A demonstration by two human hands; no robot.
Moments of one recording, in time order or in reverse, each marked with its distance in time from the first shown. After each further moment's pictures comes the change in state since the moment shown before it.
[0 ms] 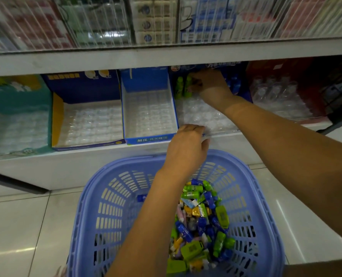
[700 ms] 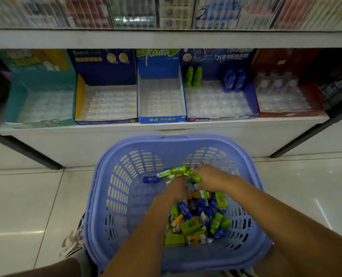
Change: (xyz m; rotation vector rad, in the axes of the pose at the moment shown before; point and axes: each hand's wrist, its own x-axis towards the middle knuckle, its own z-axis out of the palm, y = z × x) left_hand -0.119 -0.064 0.104 -0.377 -0.595 -0.453; right_hand -0.202 0.018 0.120 -0.282 -0.796 0.038
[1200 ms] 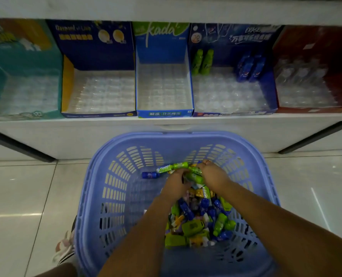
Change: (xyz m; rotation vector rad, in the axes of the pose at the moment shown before) left_hand 0.046 -0.044 0.021 -0.183 0.222 -0.023; right_hand 0.077 0.039 0.060 -0.010 0.200 0.070
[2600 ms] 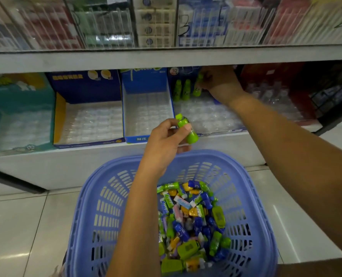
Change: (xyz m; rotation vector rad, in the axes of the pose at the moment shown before) left_hand -0.058 0.196 -0.131 -0.726 0.076 0.244; right_hand 0.006 0.005 -0.296 0.349 0.780 -0.059
